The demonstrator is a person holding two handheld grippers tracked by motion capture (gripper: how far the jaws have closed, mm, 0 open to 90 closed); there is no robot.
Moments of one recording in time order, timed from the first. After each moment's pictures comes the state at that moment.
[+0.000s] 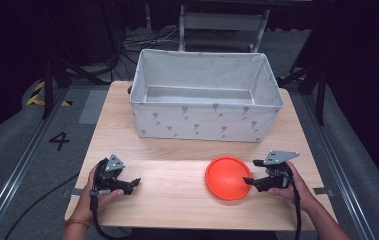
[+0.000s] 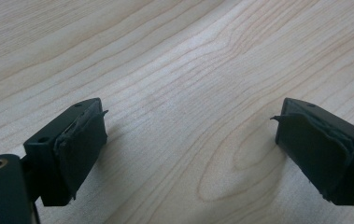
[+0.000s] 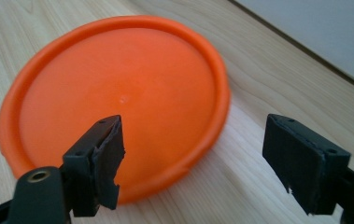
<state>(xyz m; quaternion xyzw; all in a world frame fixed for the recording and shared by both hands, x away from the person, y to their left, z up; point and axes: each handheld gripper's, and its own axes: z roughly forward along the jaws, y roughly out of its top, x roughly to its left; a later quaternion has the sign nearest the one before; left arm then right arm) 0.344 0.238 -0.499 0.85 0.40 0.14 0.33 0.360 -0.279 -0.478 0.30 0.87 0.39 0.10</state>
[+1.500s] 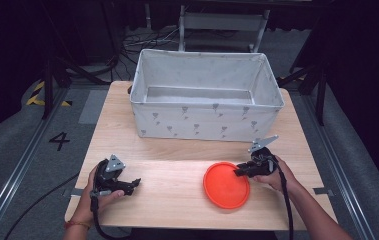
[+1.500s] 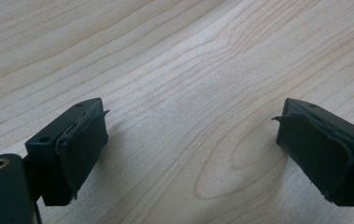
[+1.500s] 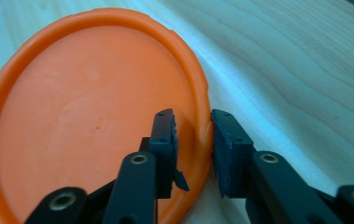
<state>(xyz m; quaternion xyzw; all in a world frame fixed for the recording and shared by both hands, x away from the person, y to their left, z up) 0.342 0.237 -0.499 0.84 0.41 0.14 0.32 0.403 -0.254 -0.481 0.31 0.89 0.33 -0.03</state>
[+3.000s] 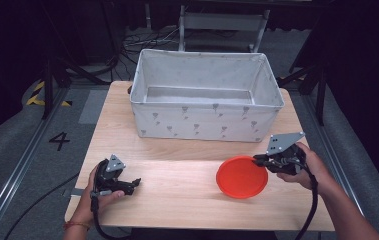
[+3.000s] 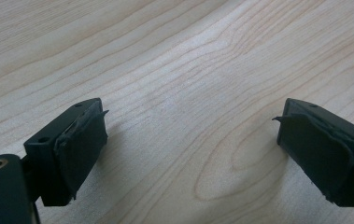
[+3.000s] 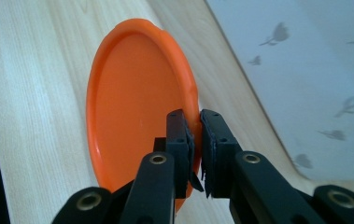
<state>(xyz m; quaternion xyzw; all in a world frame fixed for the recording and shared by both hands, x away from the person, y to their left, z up) 0.342 0.236 -0.499 0.84 0.41 0.14 0.32 0.355 -0.263 -0.359 0.18 0.93 0.29 0.14</state>
